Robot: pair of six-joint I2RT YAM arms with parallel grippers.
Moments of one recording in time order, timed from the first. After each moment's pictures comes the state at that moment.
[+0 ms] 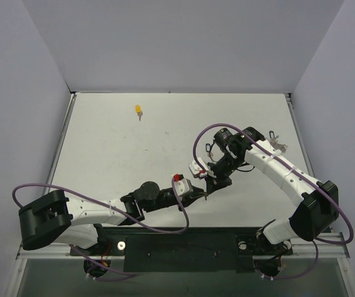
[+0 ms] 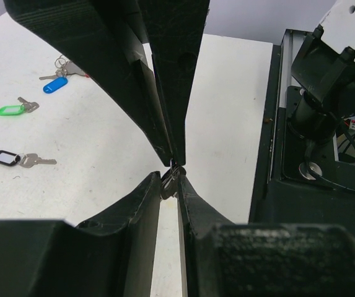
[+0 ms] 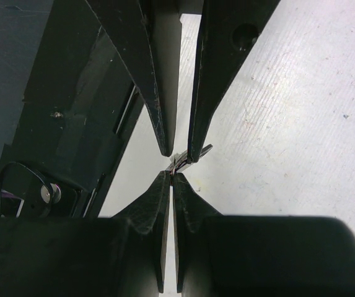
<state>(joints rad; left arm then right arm) -1.18 1.29 0.45 0.83 0.10 0.00 0.60 1.44 1.24 -1.33 -0.76 -1.34</state>
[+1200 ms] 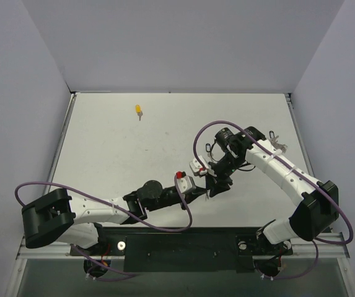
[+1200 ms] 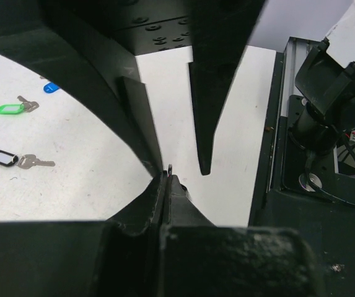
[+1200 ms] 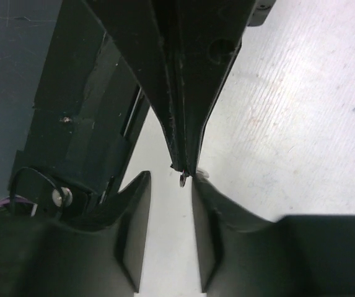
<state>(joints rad) -1.18 1.33 0.49 0.82 0.08 -0.04 0.59 1.44 1.24 -1.34 -0.76 -1.31</state>
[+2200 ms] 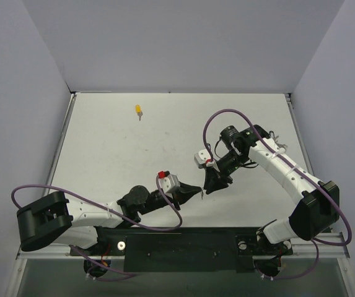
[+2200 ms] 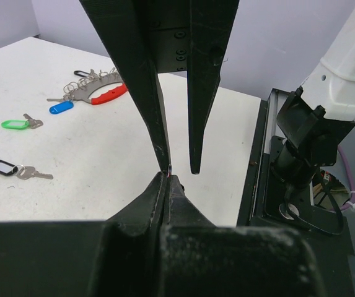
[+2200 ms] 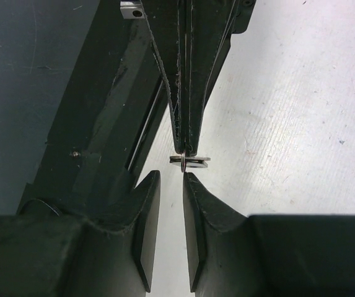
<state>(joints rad) -1.16 1.28 0.36 1.07 0.06 -0.15 0.52 1.44 1.24 -1.34 -0.95 -1.35</state>
